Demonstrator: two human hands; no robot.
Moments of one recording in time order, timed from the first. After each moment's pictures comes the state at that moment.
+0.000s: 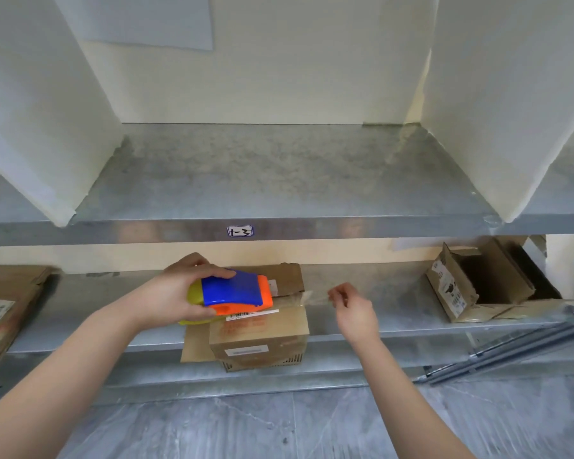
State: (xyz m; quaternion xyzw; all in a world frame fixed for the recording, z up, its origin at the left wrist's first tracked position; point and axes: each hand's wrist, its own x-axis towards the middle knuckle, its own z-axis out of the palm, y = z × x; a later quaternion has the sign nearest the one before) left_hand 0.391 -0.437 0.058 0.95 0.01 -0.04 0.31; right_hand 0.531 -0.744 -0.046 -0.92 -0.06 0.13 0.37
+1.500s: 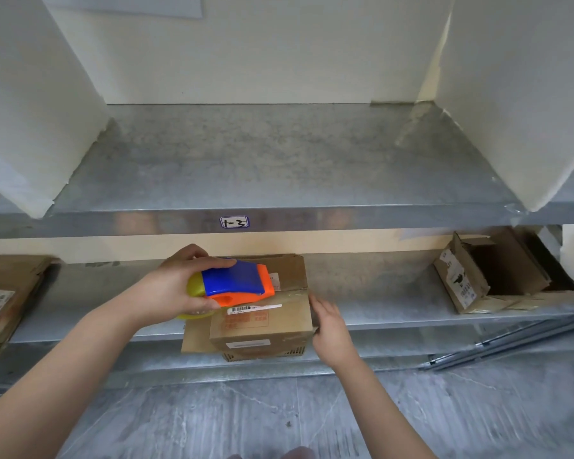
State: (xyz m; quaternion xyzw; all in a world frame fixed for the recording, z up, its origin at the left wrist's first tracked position) left_hand 0.393 -0.443 0.056 0.96 0.03 -0.03 0.29; right_hand 0.490 -0.726 -0.091 -0.89 -0.23 0.19 0.35
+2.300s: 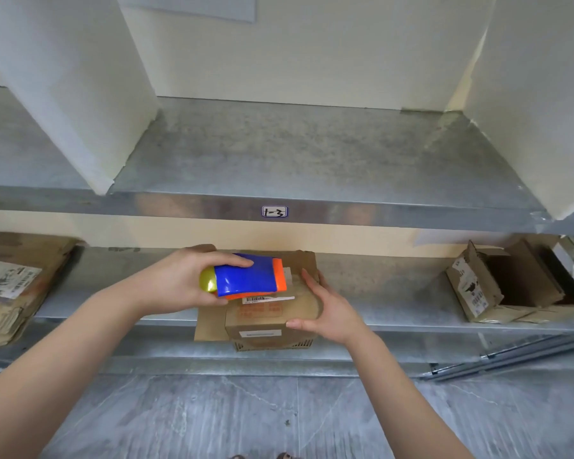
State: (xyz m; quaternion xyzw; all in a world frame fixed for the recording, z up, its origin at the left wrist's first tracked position) left_hand 0.369 -0.435 0.075 0.96 -0.02 -0.03 0.29; right_hand 0.503 -0.705 -0.044 -0.87 -0.28 0.28 0.29
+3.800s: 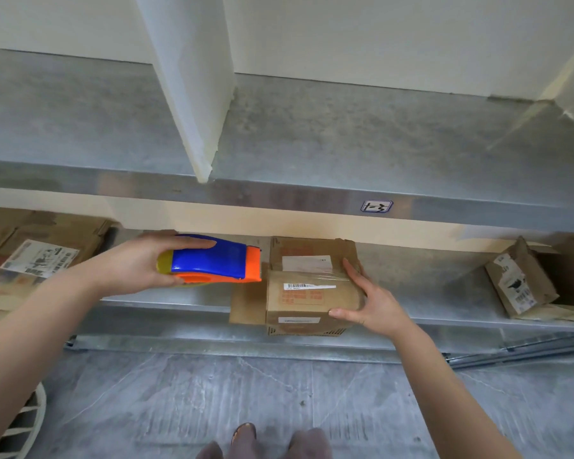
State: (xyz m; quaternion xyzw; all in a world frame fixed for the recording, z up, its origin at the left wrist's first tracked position) left_hand 0.305 -0.293 0.050 0.95 0.01 -0.06 0.30; right_hand 0.490 -0.682 -0.034 -0.89 -0.26 0.26 0.27
